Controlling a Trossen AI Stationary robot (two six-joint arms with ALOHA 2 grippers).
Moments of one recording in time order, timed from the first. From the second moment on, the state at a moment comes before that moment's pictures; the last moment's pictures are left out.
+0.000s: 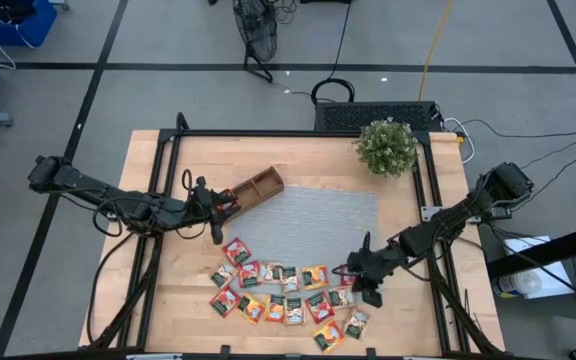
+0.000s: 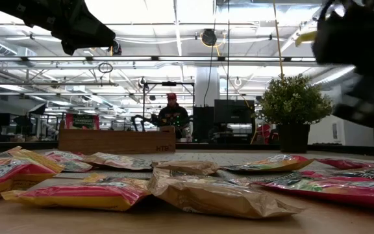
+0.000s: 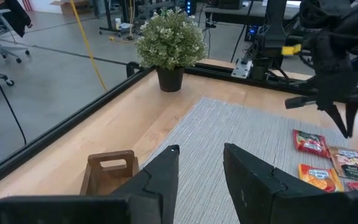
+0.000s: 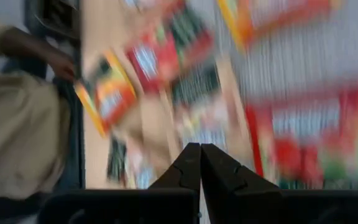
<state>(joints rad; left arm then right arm) -0.29 0.84 0.47 0.11 -0.63 -0.22 0.52 1.40 0.57 -0.03 -0.16 0.86</state>
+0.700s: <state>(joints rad) -0.29 0.84 0.47 0.11 -0.63 -0.22 0.53 1.40 0.57 -0.28 0.24 0.90</state>
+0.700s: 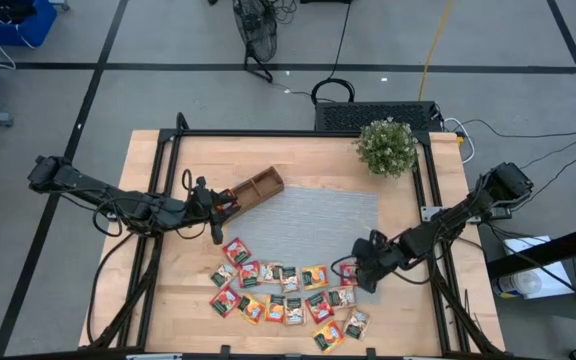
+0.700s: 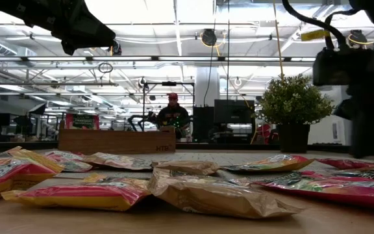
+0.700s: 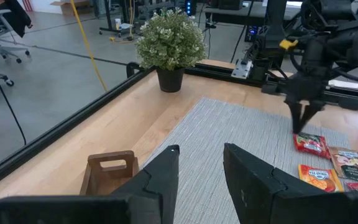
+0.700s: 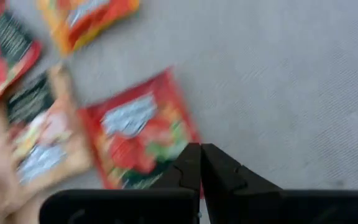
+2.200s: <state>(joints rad) -0.29 0.84 0.47 0.11 -0.63 -0.22 0.52 1.40 0.47 -0.10 0.18 0.96</state>
